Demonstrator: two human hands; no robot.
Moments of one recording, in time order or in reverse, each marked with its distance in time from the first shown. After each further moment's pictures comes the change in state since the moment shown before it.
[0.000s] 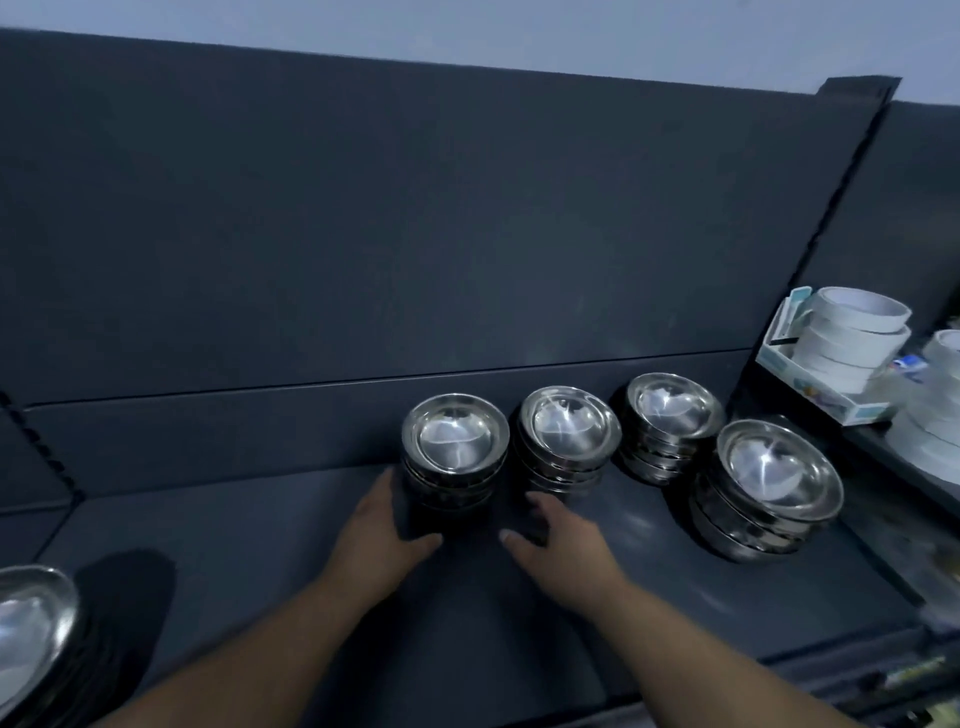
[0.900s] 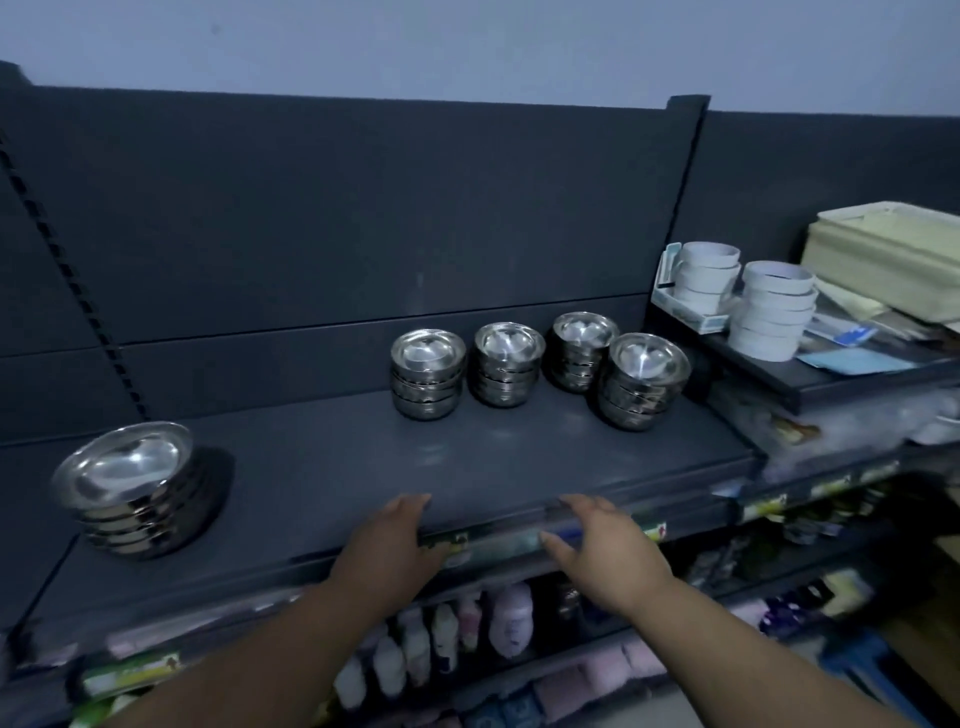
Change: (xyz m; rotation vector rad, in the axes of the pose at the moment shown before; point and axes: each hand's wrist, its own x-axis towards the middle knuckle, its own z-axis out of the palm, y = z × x) left_hand -0.204 0.020 0.015 0.334 -0.171 0.130; right_hand -0.221 0.052 -0.032 -0.274 0.079 0.023
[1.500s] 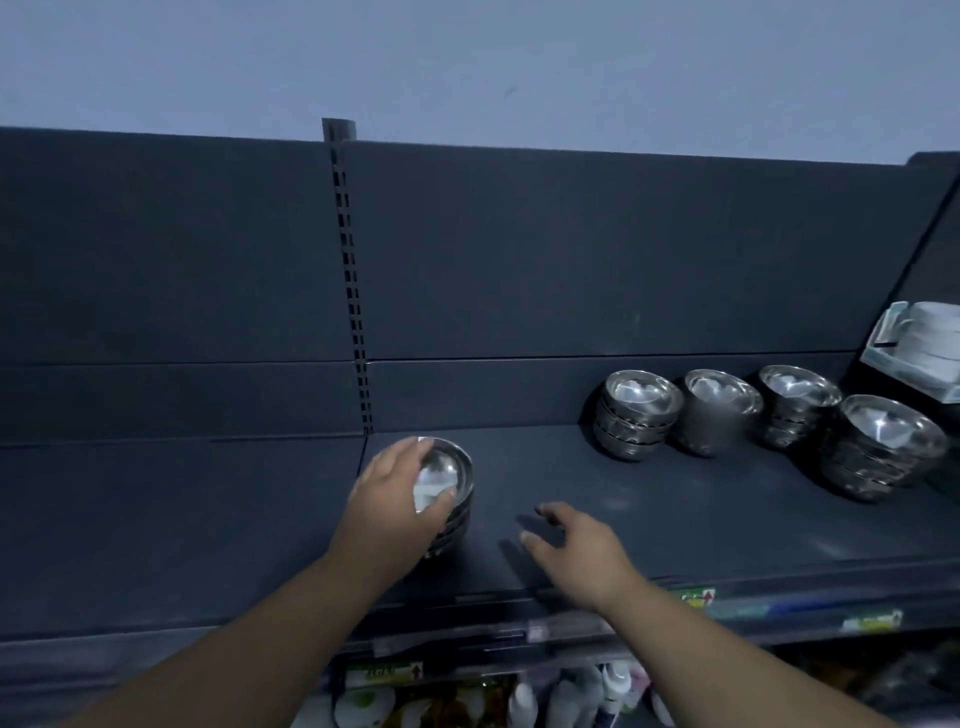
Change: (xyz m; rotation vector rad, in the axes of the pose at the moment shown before) left_hand -0.051 -0.200 -0.185 -0.160 0.437 0.007; right_hand 0.023 -0.277 0.111 0.258 -0.097 -0.116
